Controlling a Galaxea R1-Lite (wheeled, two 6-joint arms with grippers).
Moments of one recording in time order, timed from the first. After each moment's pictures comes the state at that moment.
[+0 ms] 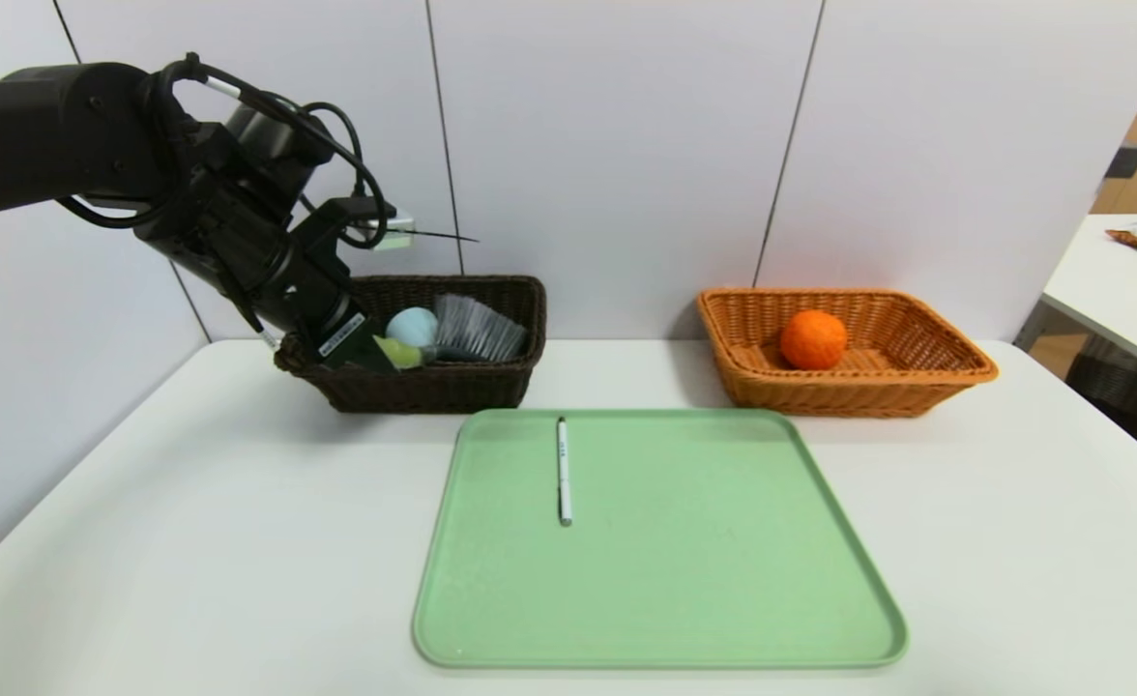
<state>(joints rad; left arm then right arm) -0.25 1.96 -1.94 0.89 -0.10 0.51 0.09 0.77 -1.12 0.95 -0.14 0.28</state>
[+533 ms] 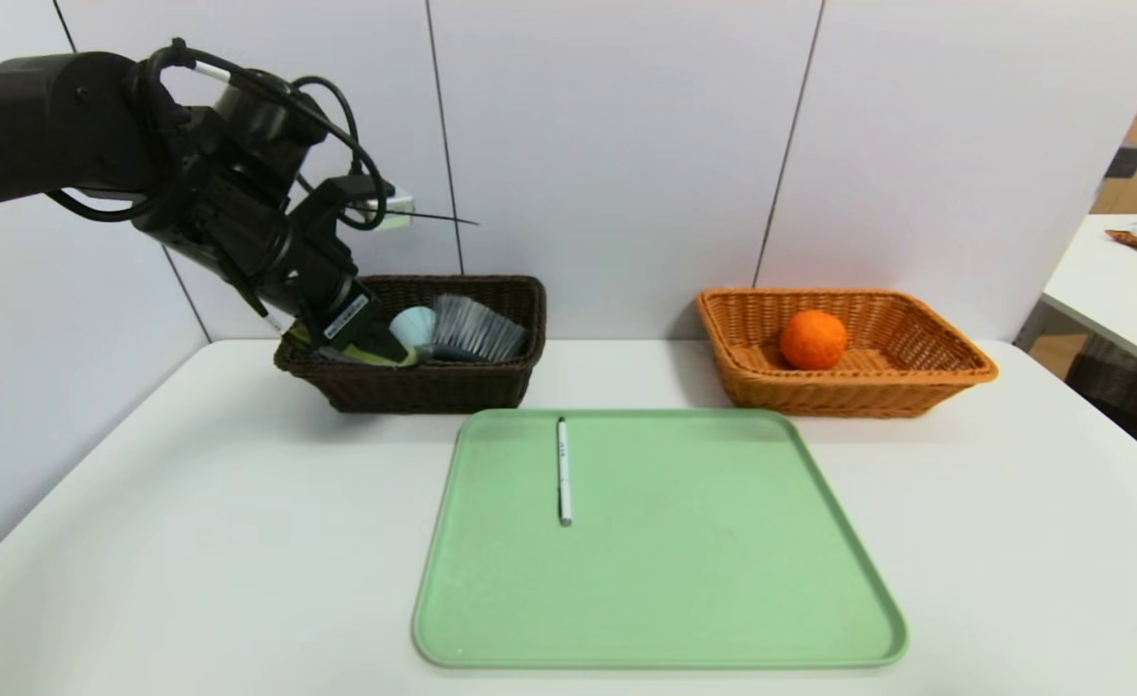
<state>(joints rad) -0.25 1.95 -1.95 0.80 -0.10 0.50 0.09 0.76 -1.12 0.95 -0.14 0.28</state>
